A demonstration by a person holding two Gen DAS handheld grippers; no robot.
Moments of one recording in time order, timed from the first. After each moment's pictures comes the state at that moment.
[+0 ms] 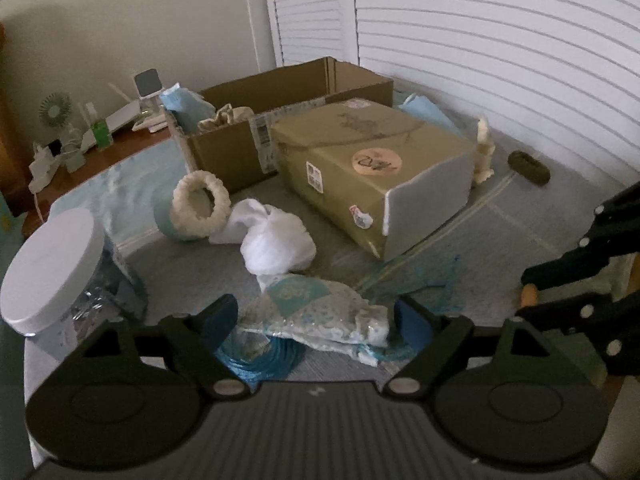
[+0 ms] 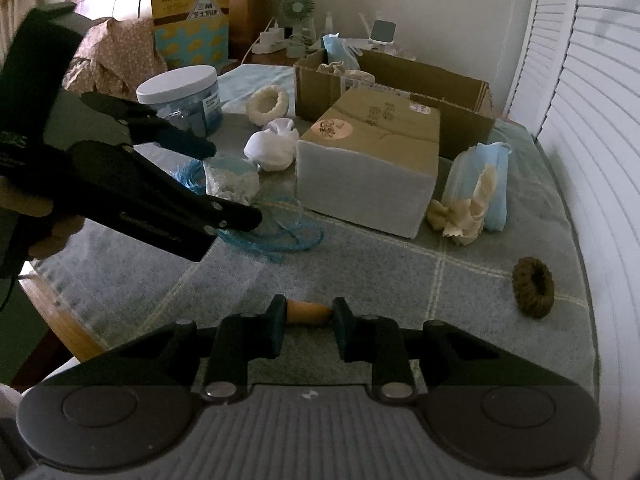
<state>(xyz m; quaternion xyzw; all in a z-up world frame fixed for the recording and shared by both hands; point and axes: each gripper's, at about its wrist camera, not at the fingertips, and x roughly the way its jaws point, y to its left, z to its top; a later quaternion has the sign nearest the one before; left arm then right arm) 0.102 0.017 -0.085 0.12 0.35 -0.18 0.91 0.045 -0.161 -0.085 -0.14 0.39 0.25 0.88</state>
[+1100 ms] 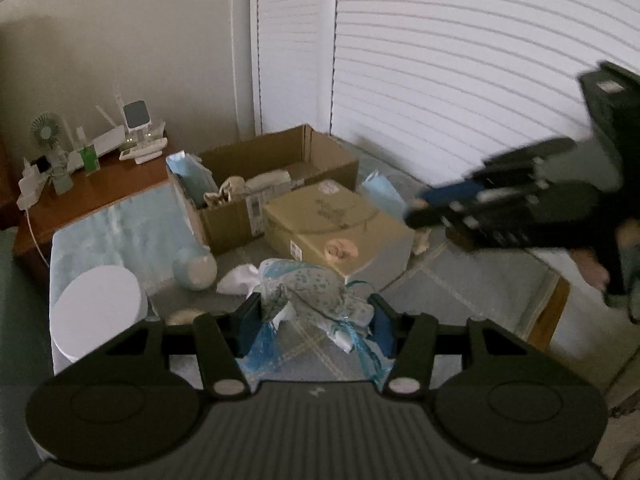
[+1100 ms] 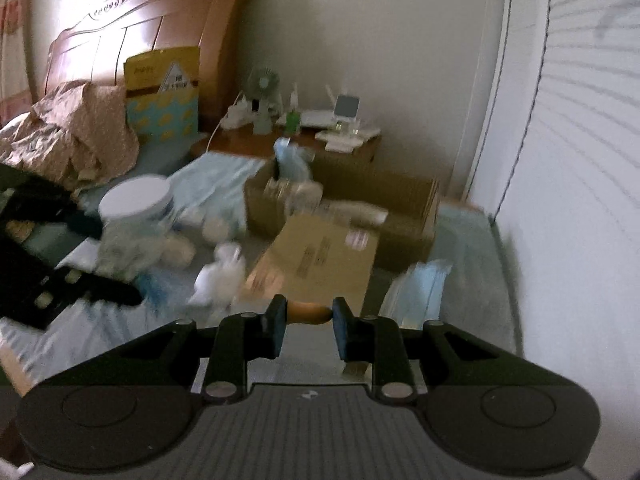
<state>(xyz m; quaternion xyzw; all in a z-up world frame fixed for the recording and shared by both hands) 0.075 0.045 0.007 0.07 0.33 -0.23 0.91 0.093 -0.169 -0.007 -0.12 0.30 0.22 0.92</state>
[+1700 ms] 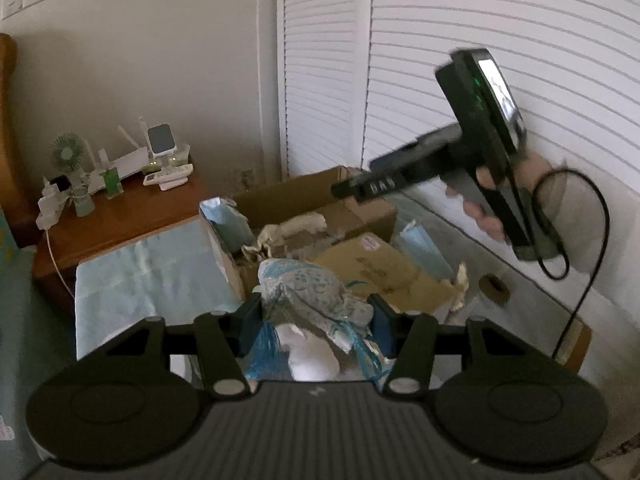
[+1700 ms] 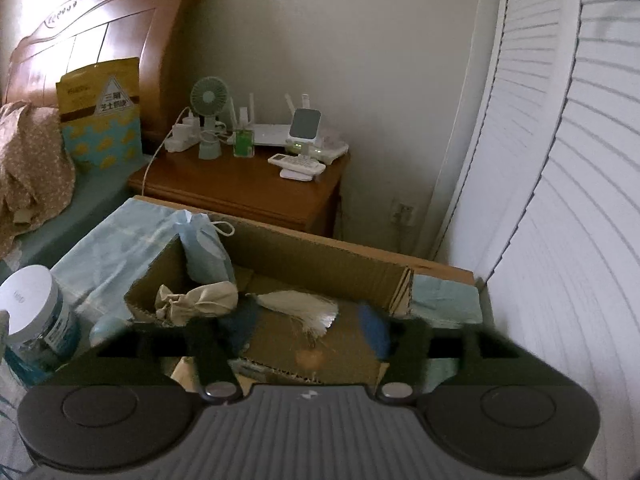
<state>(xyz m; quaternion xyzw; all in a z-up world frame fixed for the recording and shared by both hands) 0.116 0.055 0.036 0.06 0.31 -0.21 0.93 0.257 -0.146 0.005 -0.12 0.31 0.19 0.92</state>
